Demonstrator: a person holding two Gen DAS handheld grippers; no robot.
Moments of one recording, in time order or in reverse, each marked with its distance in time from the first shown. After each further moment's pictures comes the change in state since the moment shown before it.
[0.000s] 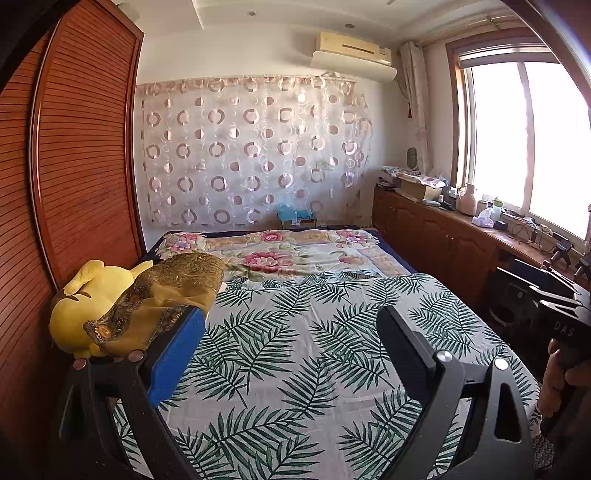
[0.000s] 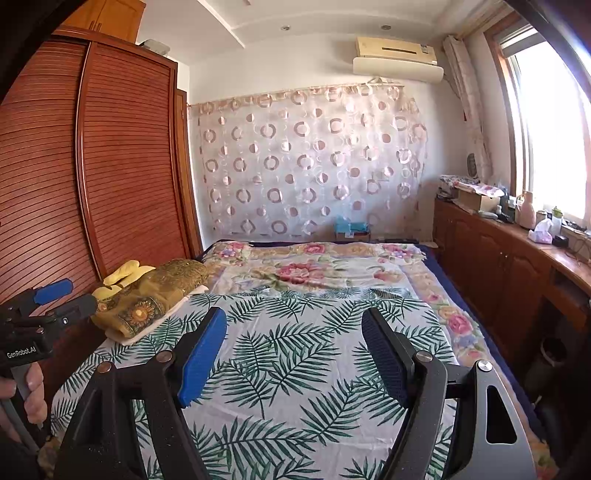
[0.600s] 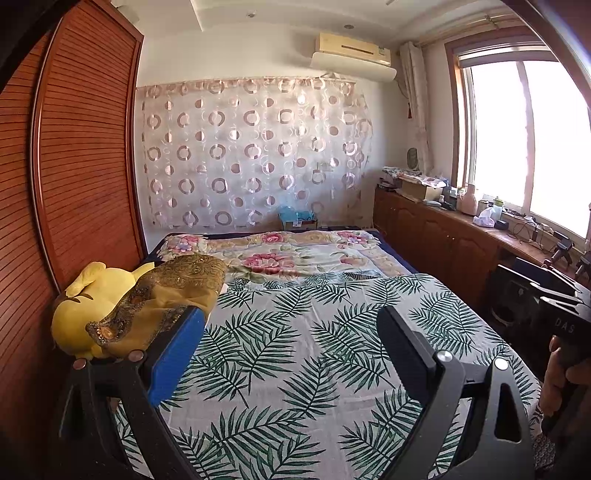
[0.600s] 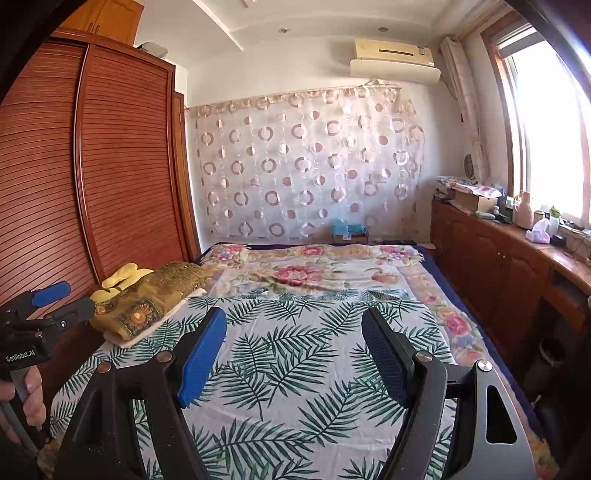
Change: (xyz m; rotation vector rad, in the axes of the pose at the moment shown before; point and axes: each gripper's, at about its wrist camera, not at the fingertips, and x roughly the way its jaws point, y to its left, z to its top) left arm -0.003 0.003 -0.001 0.001 -0.003 0.002; right arm -0.001 -0.016 0.000 -0.001 -0.008 0.011
